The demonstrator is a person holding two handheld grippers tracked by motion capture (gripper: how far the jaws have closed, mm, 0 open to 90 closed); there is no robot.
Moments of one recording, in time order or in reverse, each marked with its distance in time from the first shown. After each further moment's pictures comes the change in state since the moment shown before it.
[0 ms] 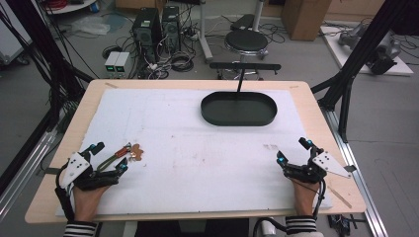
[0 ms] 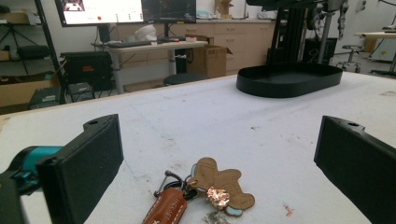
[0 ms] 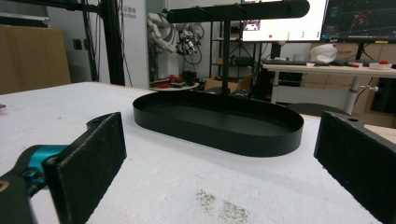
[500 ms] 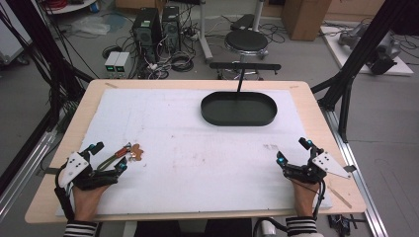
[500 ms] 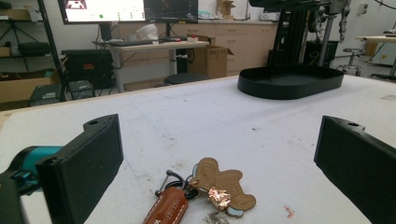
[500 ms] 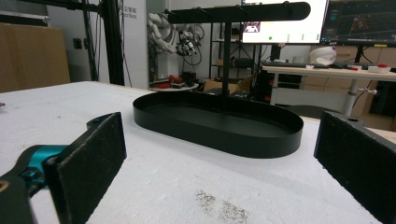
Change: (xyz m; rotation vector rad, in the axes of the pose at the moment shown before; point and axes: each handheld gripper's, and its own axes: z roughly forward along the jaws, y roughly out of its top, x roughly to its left) left arm 0.002 0.000 -0.001 -0.006 0.010 -0.030; right arm 0.001 0.000 0.000 -0.011 -0.003 -0.025
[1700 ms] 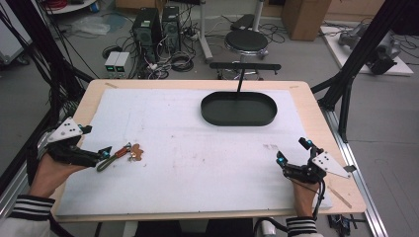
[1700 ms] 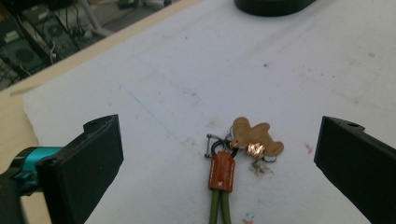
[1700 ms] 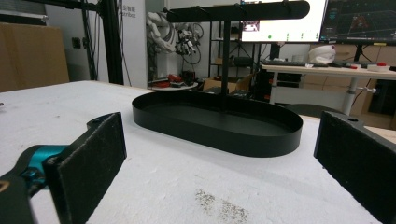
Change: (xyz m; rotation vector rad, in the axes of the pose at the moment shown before) left arm 0.048 0.093 0.017 0.523 -0.149 0.165; right arm 0.001 0.000 0.000 0.011 -0.001 0.014
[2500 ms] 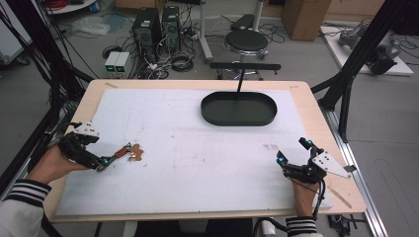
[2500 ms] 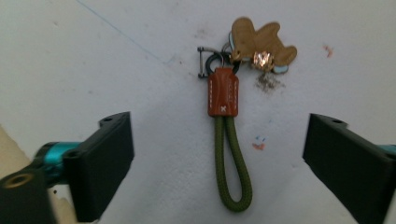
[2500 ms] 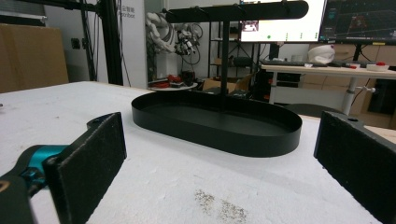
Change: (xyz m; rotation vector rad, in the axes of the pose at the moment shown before) left arm 0.014 -0.003 0.033 0.420 -0.101 0.095; right arm -0.001 0.000 0.000 -0.002 -0.004 -0.001
